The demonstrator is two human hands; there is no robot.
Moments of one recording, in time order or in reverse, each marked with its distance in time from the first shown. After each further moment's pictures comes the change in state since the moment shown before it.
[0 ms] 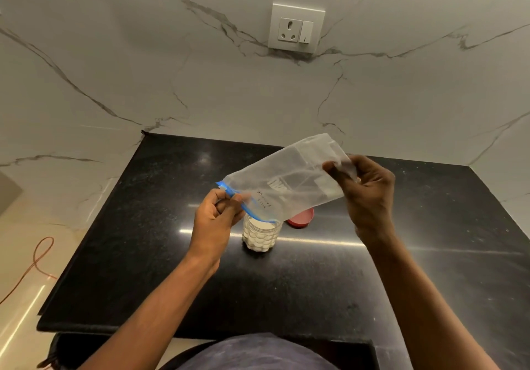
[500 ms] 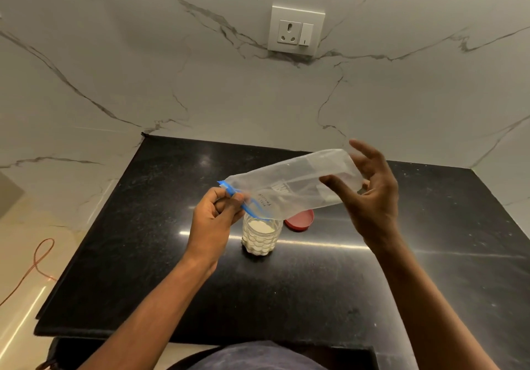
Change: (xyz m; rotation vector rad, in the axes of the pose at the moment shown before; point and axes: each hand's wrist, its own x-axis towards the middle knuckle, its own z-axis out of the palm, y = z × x) left_hand 0.003 0.005 0.000 0.073 -0.021 0.058; right_hand 0.001 0.007 -0.012 -0.220 0.012 -0.064
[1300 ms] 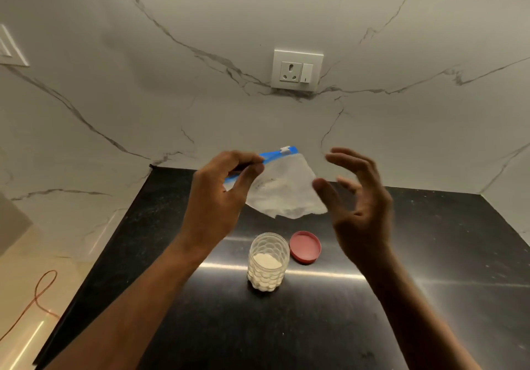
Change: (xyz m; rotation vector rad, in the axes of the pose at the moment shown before) left_hand 0.035 0.118 0.029 0.599 -0.058 0.700; right_hand 0.017 -0.062 0.032 -0.057 0.029 -0.183
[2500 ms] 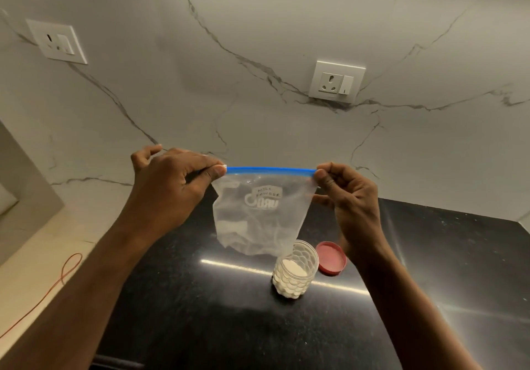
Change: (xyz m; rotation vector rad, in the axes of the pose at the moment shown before) left_hand 0.003 -0.029 -0.125 0.607 -0.013 -0.012; right_hand 0.024 -0.006 0.068 0.575 -0.129 0.405
